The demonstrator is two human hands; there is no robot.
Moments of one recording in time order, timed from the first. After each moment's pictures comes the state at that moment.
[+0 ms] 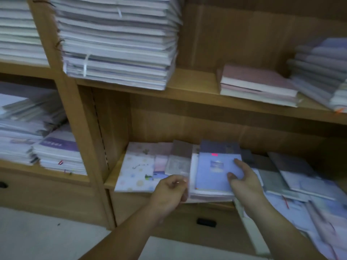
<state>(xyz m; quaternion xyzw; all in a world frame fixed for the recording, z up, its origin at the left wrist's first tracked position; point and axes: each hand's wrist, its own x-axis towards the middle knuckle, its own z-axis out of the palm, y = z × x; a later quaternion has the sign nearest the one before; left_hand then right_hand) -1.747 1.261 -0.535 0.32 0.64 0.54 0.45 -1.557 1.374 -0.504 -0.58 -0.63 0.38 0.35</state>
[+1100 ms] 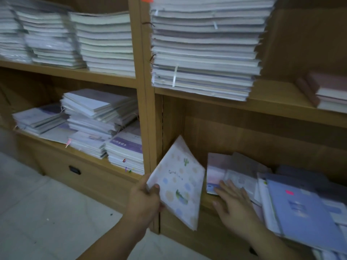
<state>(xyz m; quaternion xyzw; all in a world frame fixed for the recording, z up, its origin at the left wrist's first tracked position) -1.875 1.143 -0.517 0.15 0.71 0.65 0.25 -1.695 1.342 -0.569 -0.34 -0.93 0.13 0.05</state>
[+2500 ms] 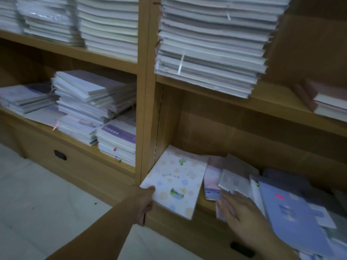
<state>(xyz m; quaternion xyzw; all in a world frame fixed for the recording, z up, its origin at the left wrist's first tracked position) -1.902 1.177 -0.594 -0.03 0.69 0.60 0.40 -1.643 1.342 -0.541 -0.37 -0.91 0.17 0.00</state>
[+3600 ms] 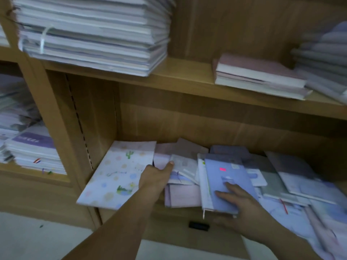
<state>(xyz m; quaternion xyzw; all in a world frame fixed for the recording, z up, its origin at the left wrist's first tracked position) -1.780 1.348 -0.573 0.21 0.82 0.44 0.30 -1.500 1.393 -0.536 -0.44 -0.87 0.22 -0.02</state>
